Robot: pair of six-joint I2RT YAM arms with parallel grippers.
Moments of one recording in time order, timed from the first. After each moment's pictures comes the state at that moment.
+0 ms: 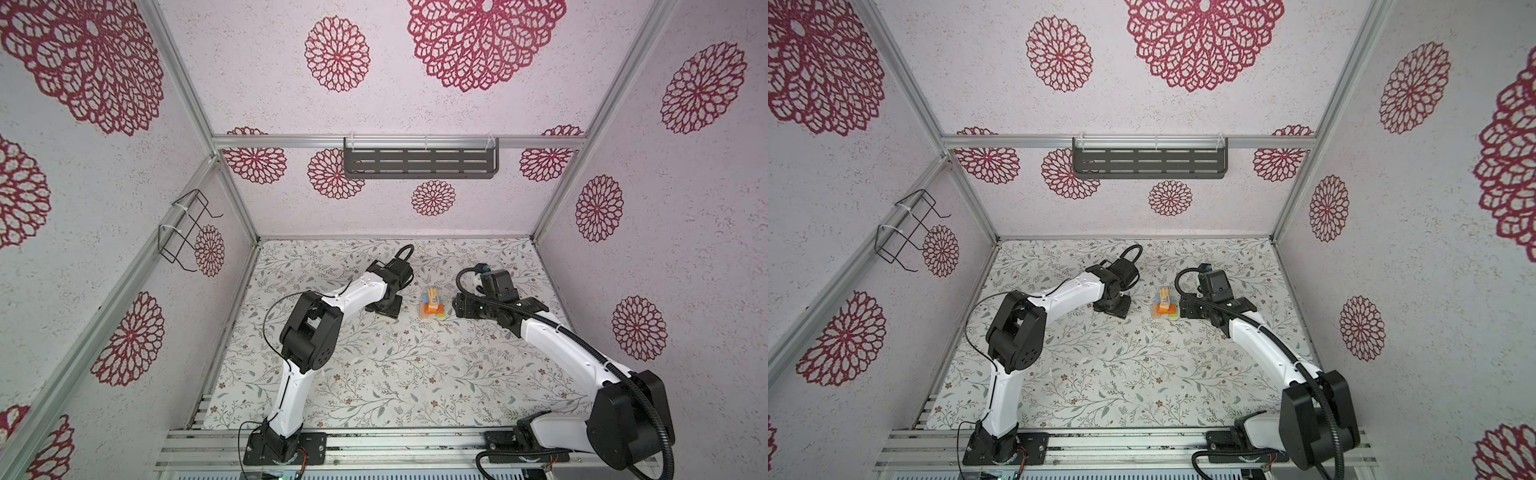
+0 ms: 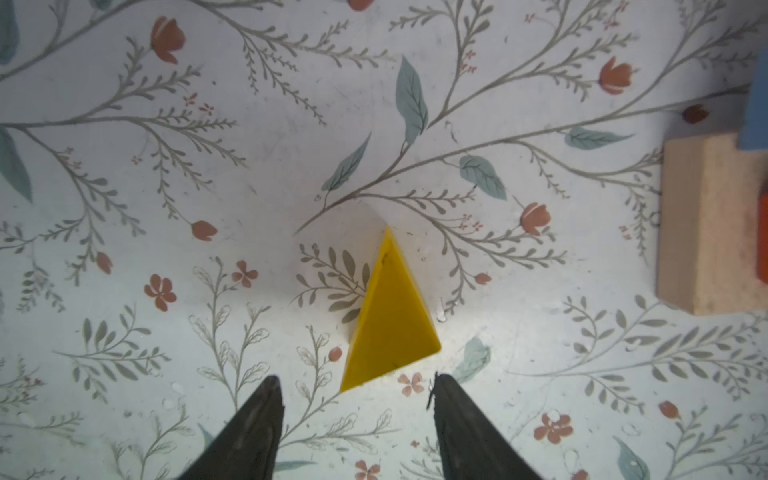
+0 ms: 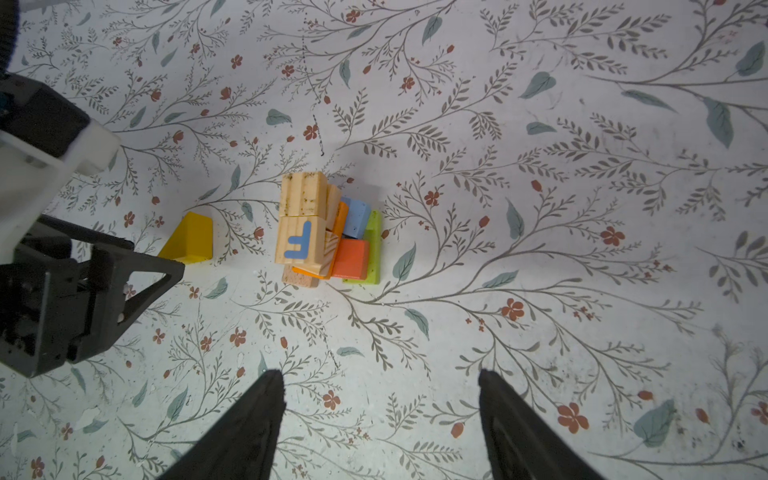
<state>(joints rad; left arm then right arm) -0.65 2.15 1.71 -0.90 -0.20 -0.36 0.36 1.31 0.94 -0.47 -0.02 0.33</state>
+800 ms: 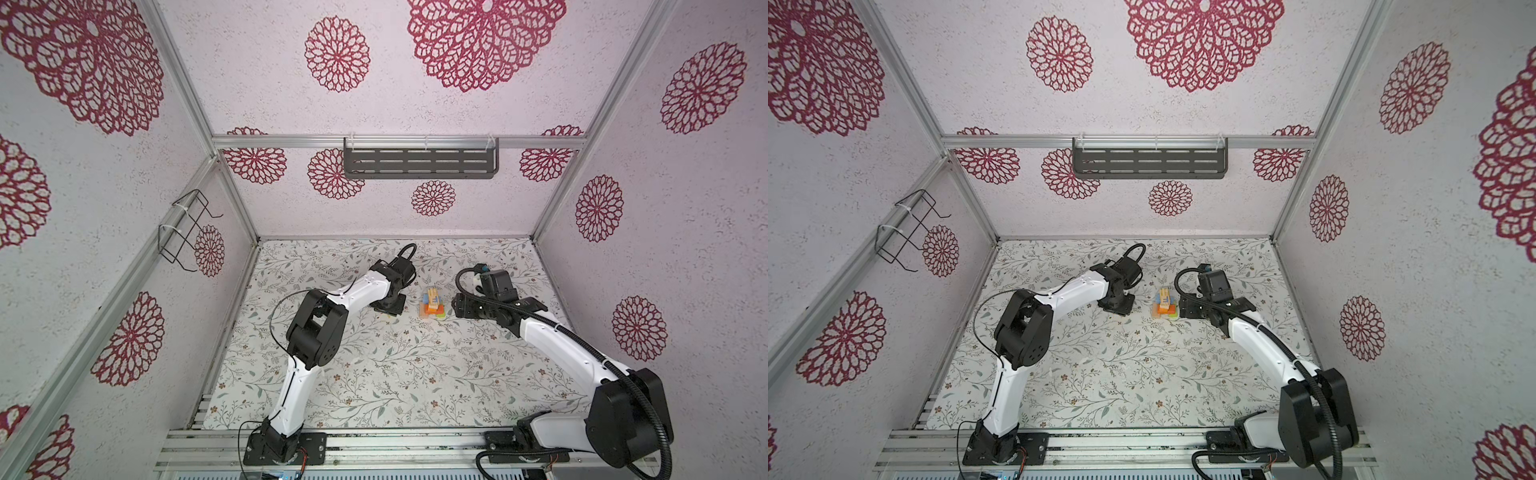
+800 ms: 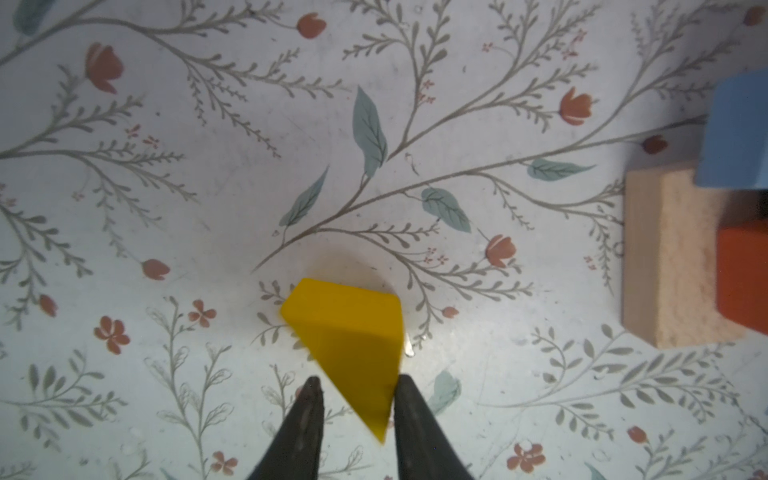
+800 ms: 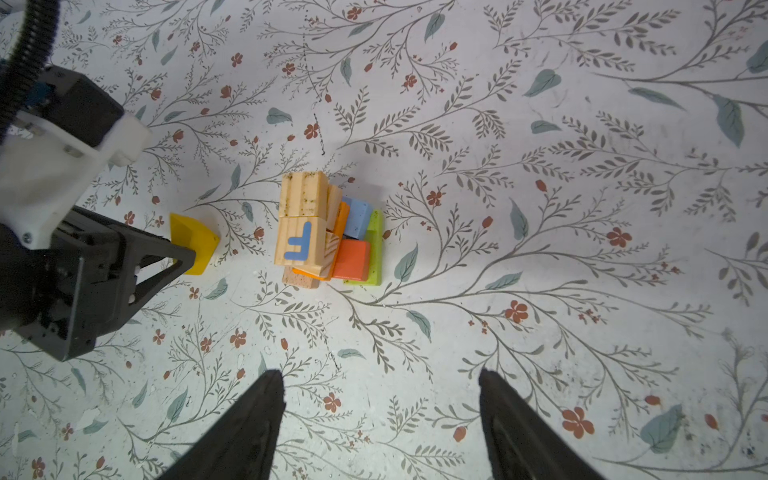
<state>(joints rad) -0.64 2.22 1.77 -0.90 -0.15 -0.36 0.36 1.33 0.94 -0.47 -0.02 0.33</state>
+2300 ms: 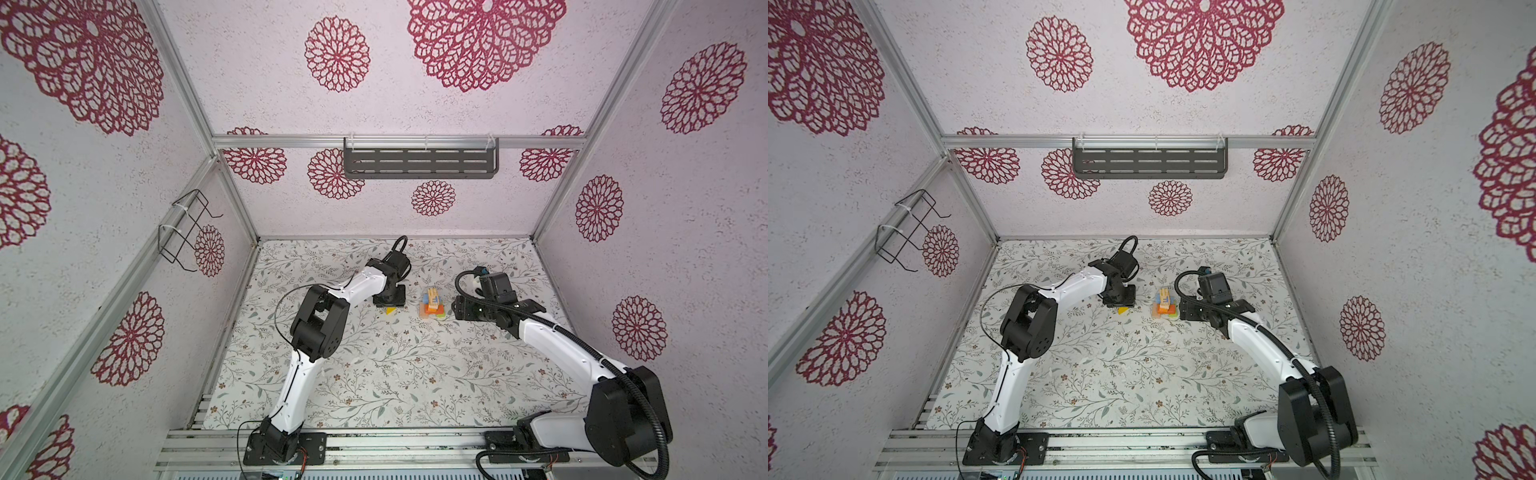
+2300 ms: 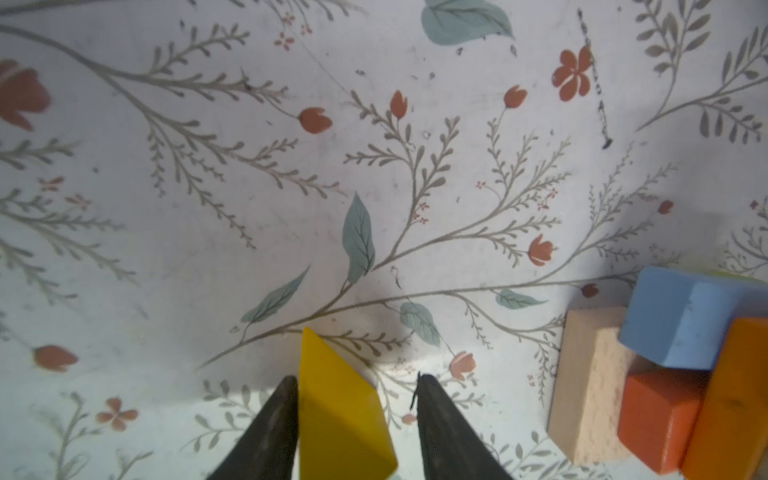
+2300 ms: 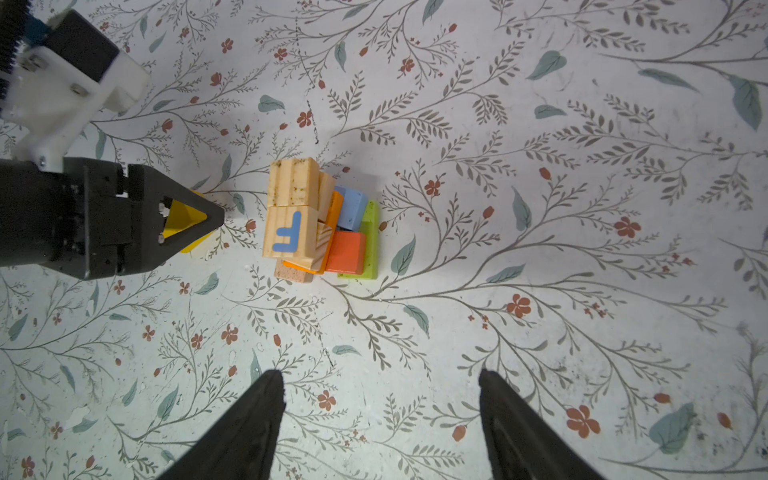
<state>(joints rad) -0.58 2.30 1.85 -0.81 -0.01 -0.53 0.36 1.33 0.91 -0.44 -0.03 0.33</state>
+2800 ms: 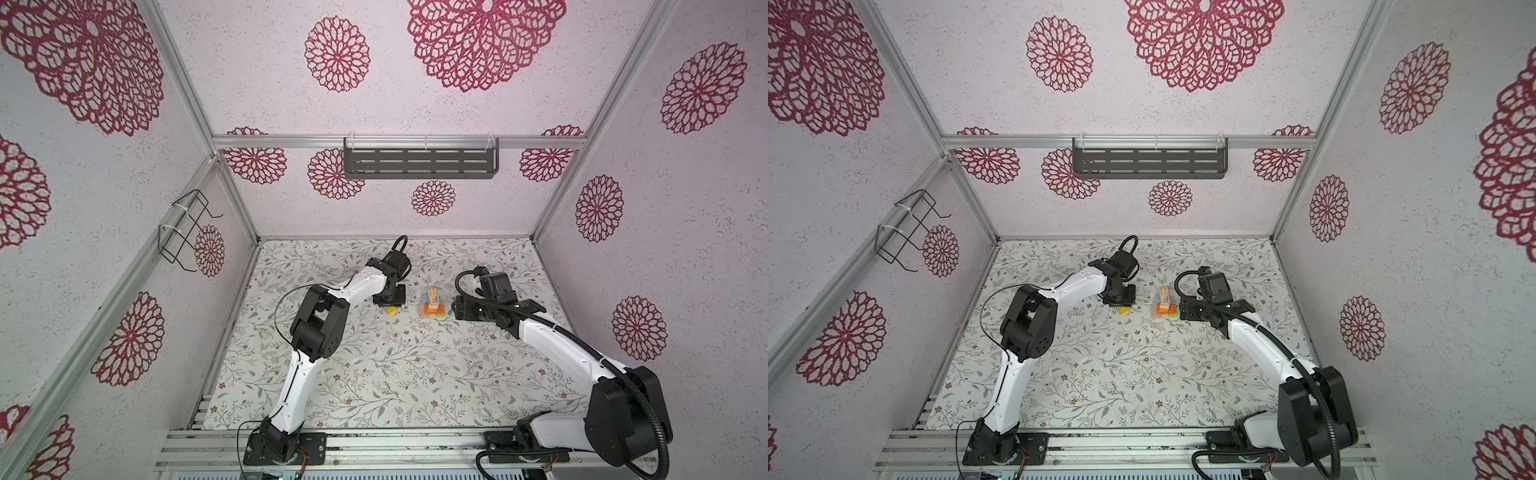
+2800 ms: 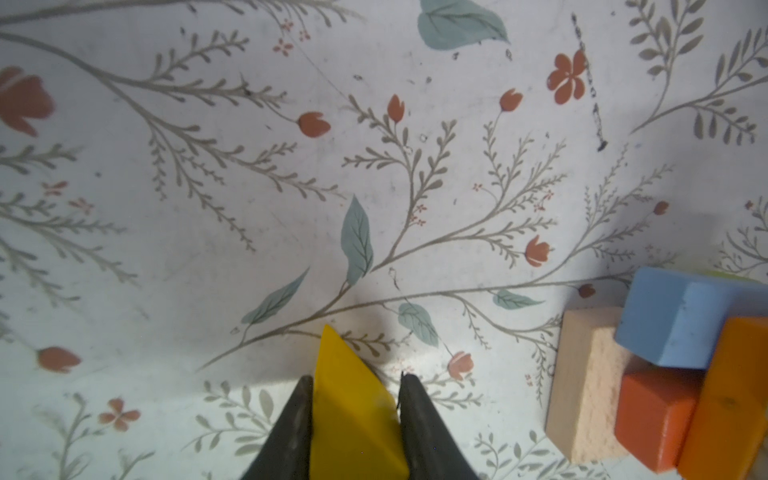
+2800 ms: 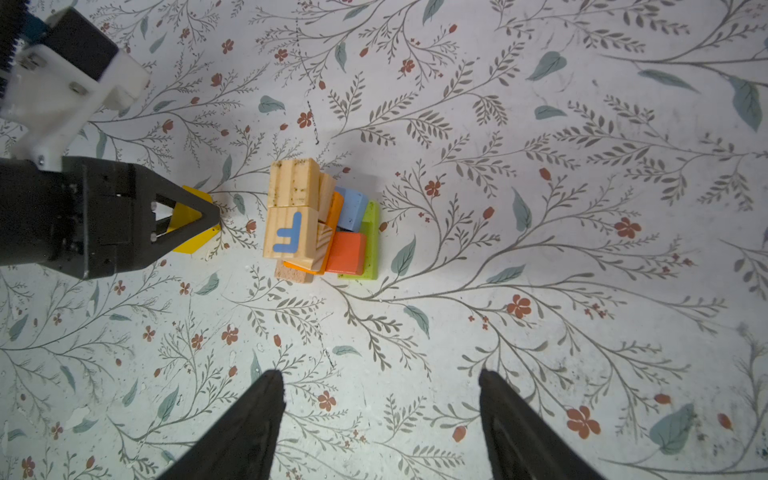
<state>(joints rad) -0.58 2.30 1.85 -0.81 -0.01 -0.53 0.36 1.33 0.91 -0.44 -0.03 0.33</state>
